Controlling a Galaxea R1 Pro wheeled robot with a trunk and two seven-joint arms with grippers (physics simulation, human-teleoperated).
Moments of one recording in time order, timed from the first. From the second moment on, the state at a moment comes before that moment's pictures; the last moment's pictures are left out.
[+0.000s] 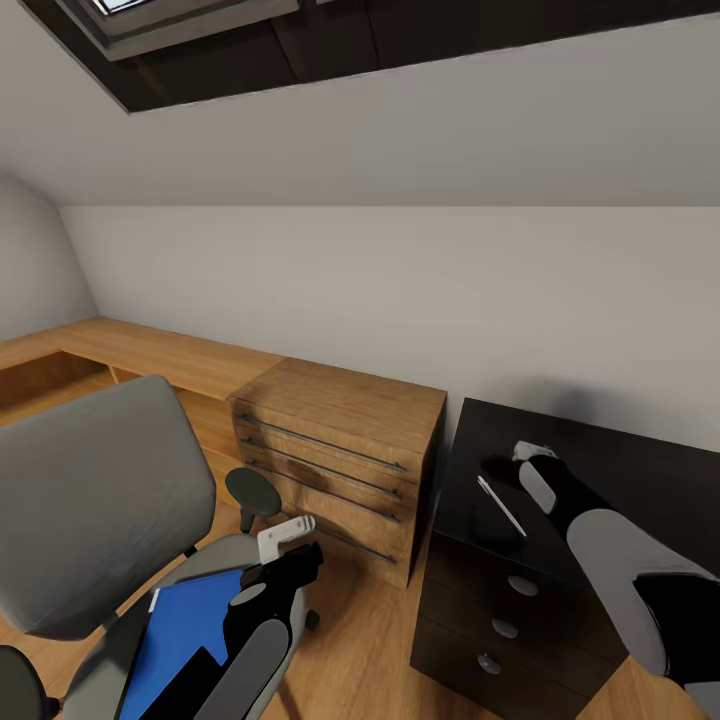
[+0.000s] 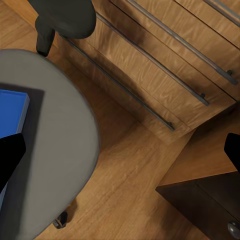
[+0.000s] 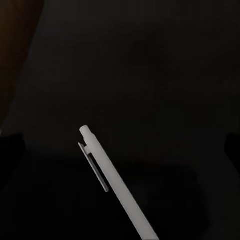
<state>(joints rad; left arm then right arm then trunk) -0.30 0.03 -0.62 -1.62 0.88 0.43 1.07 -1.02 -0.16 0.07 -0.33 -0.41 0.40 -0.12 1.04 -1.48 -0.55</state>
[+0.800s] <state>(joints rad) -0.30 0.03 -0.62 -1.61 0.89 0.43 1.07 -0.98 -0.09 0.07 -0.63 -0.42 0.68 -0.12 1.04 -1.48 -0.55</state>
